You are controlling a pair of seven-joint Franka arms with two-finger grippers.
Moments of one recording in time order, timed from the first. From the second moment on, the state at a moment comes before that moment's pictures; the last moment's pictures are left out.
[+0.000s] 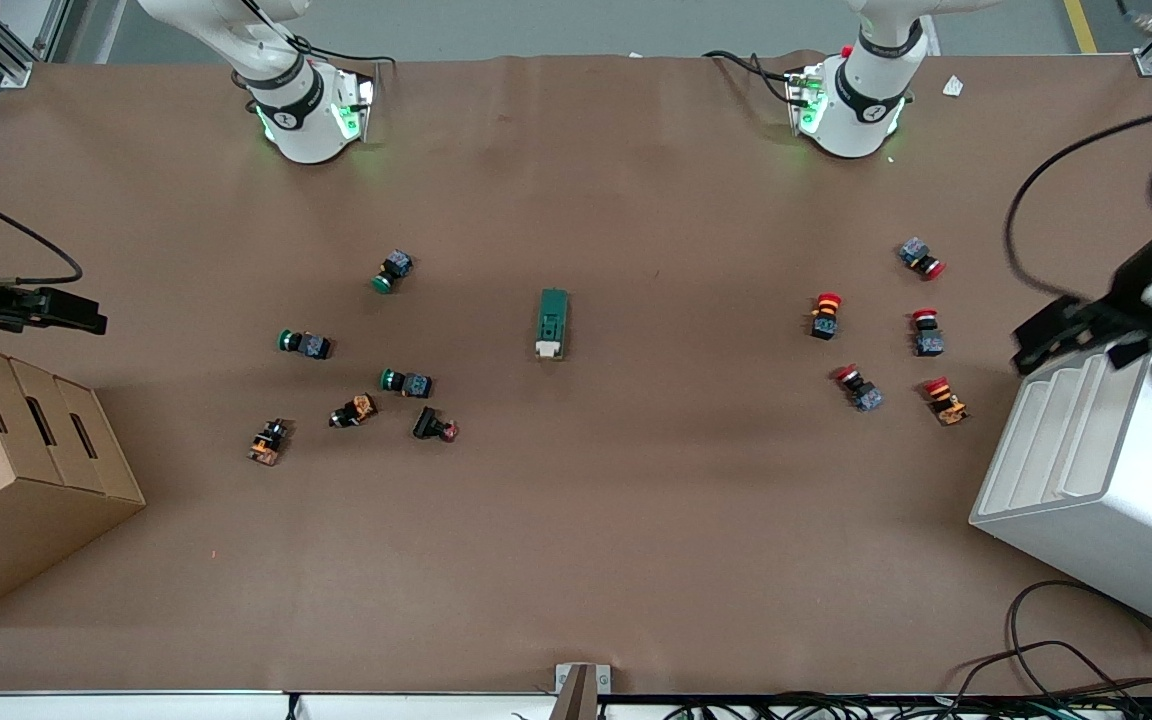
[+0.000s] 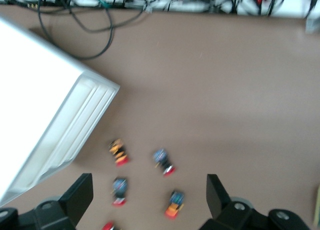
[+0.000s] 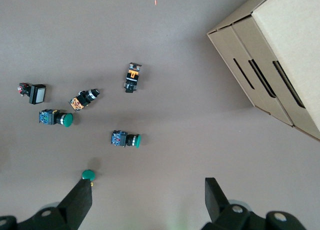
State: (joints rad) left arm 0.06 0.16 -0.13 -1.36 0.02 1.62 -0.07; right arm 0.03 0.22 -0.12 -1.42 0.01 1.48 -0.05
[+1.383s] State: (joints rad) left arm -0.05 -0.11 -0.06 -1.65 -0.01 1.54 0.00; right arm 0.04 0.15 -0.10 -1.40 0.01 1.37 0.05
